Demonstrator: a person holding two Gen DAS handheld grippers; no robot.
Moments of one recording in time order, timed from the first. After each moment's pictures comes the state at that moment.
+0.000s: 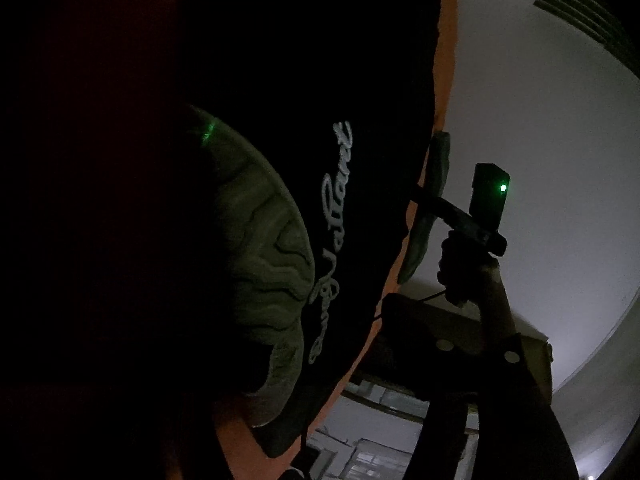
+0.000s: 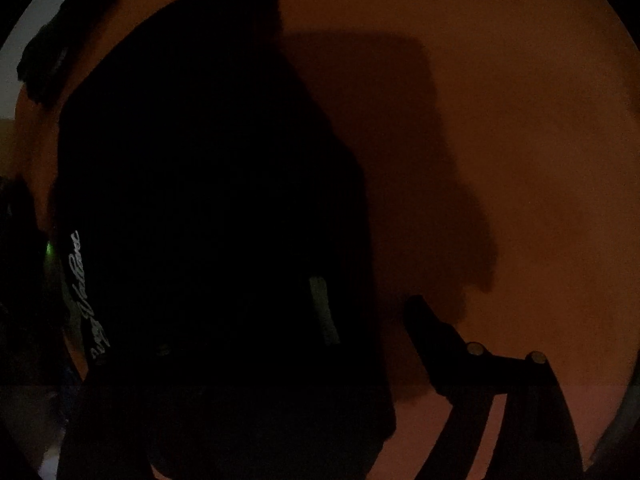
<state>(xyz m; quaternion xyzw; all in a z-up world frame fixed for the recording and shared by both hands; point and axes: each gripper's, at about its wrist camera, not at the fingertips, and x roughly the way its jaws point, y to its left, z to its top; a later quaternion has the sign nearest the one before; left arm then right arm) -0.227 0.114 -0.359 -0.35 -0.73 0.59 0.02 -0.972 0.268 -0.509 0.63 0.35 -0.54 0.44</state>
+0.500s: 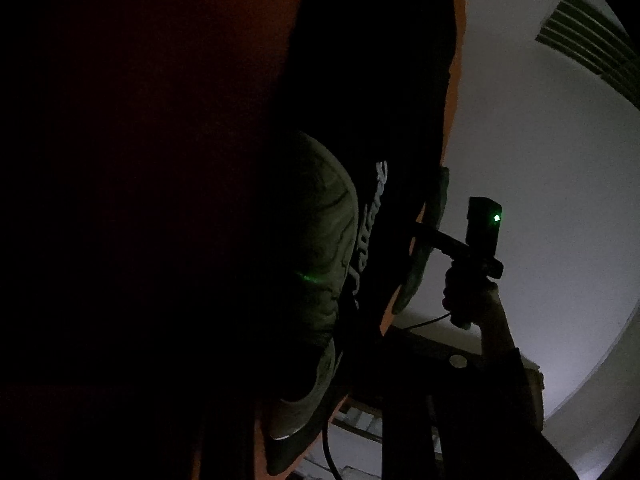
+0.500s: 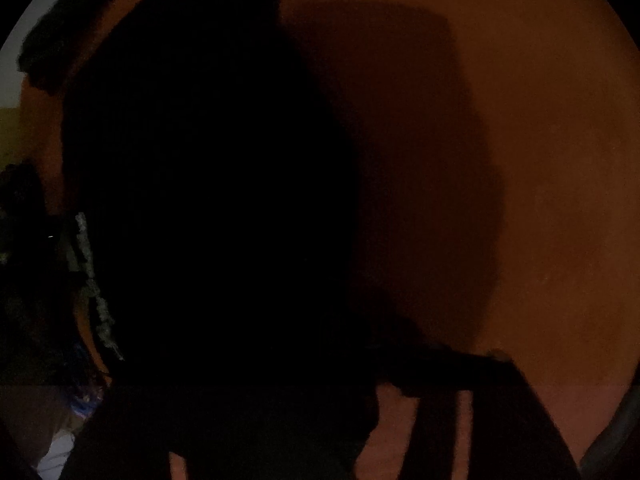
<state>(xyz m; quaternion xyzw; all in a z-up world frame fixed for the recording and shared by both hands) -0.146 0.159 -0.356 -0.31 -0.74 0.59 -0.01 -0.992 0.274 -0.520 0.66 0.37 -0.49 0.43</state>
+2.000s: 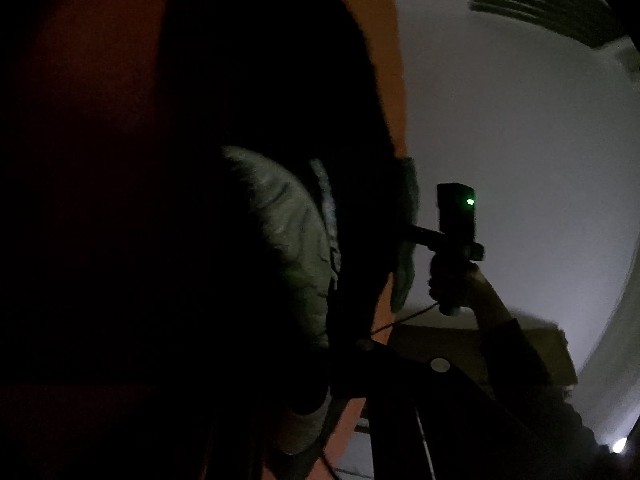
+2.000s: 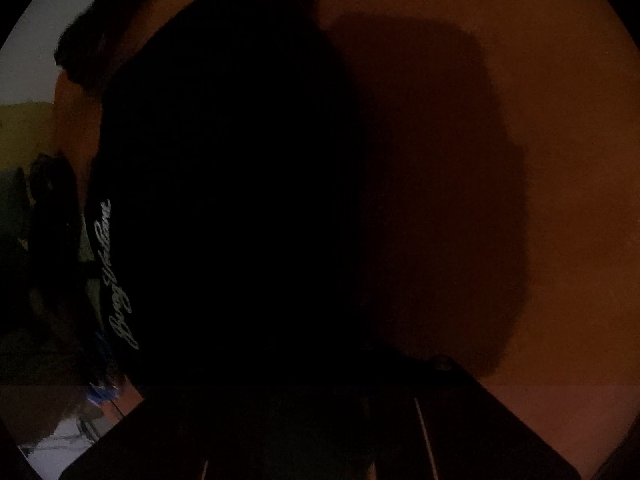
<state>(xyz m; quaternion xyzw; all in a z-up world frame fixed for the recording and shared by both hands) -0.138 0.230 -0.268 -0.27 -0.67 0.69 0.01 -1.041 0.297 -0.501 0.66 0.31 -0.48 0.49</state>
